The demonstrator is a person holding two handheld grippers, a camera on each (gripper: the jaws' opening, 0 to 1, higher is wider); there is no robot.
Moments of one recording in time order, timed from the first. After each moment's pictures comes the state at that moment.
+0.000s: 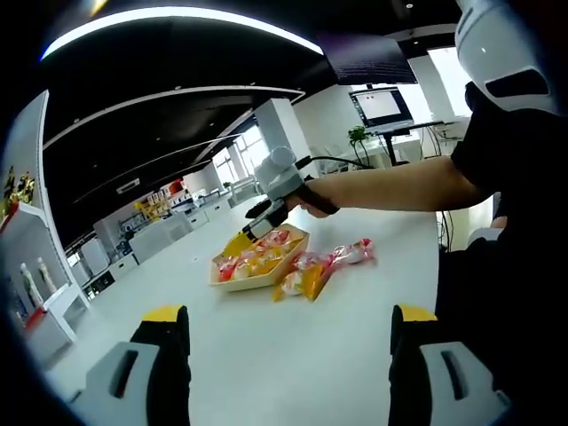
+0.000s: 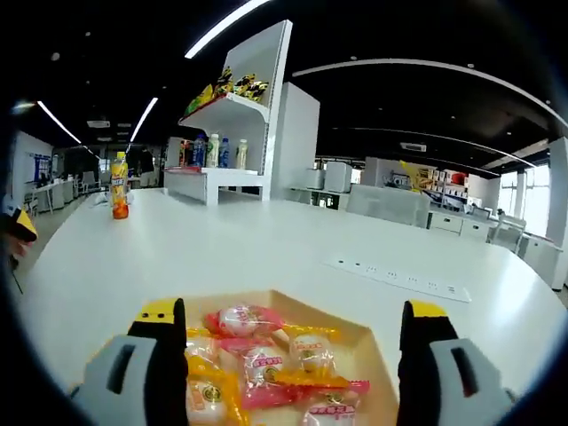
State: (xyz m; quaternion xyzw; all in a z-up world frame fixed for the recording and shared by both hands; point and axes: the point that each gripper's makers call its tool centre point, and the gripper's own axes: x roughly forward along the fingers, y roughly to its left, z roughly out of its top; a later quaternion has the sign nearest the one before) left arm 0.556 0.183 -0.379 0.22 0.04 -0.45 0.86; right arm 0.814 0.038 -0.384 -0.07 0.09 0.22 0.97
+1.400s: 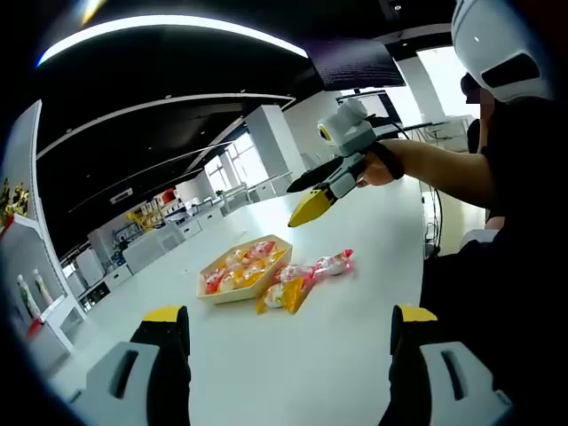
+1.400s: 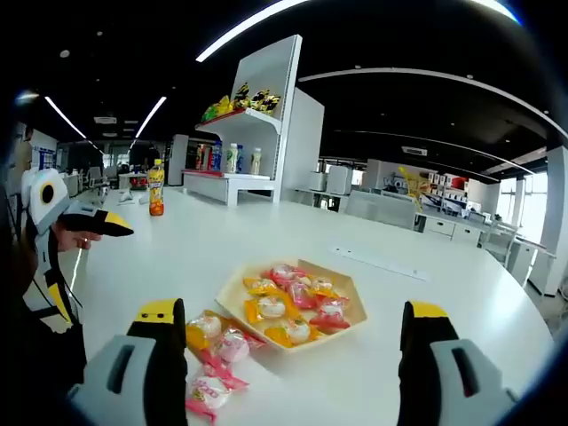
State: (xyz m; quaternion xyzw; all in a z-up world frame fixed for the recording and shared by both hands) left arm 0.534 0.165 -0.375 0.22 0.02 -0.47 0.85; right arm 0.635 -0.013 -0.354 -0.09 0.08 0.22 0.97
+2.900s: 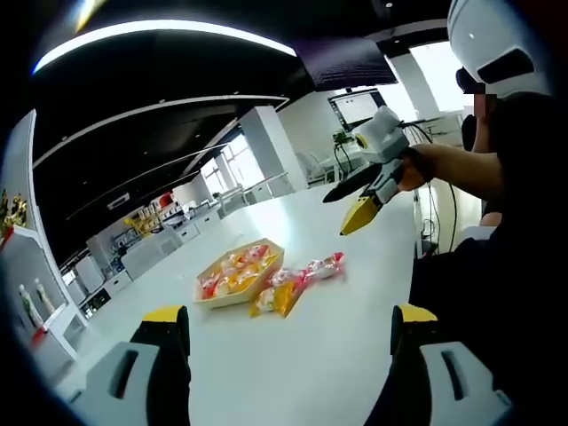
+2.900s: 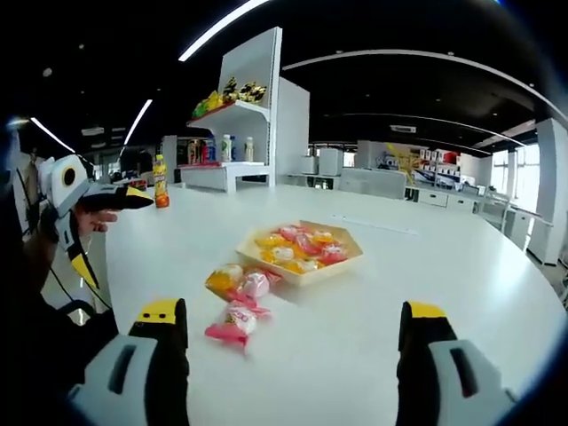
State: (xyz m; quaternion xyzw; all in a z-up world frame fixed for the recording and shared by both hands) left arm 0.521 0.159 -0.371 0.24 0.02 -0.48 0.85; right arm 0.572 -0.029 -0.390 -0.04 0.12 0.22 0.97
